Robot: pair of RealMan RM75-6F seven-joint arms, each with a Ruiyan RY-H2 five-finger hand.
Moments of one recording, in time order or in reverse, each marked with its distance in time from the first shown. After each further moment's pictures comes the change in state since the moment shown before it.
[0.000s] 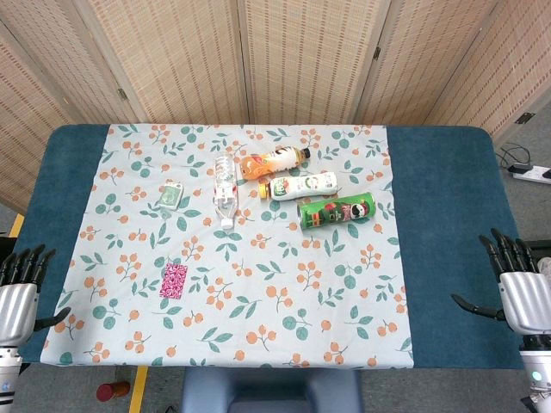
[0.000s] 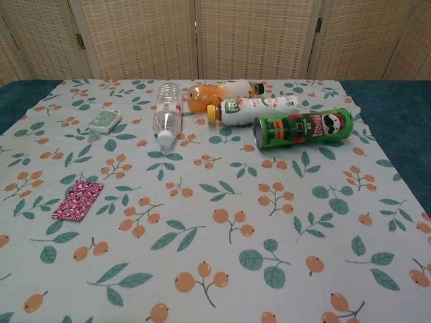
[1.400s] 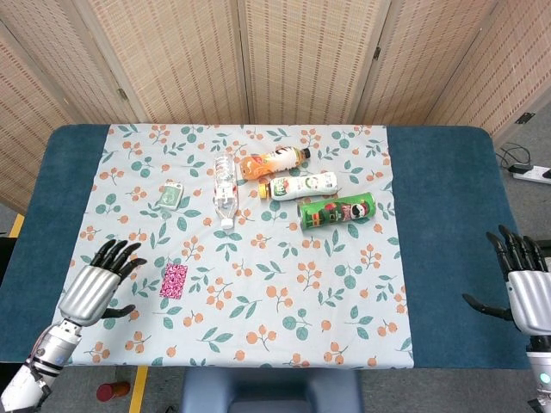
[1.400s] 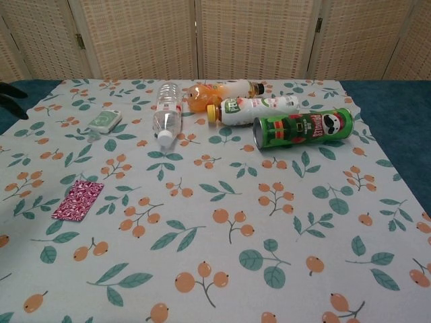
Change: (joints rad) left arm -0.229 -0.032 0.033 0.037 0.216 -0.258 -0.098; right arm -0.011 0.045 0.007 -0.052 0.000 0.024 0.019
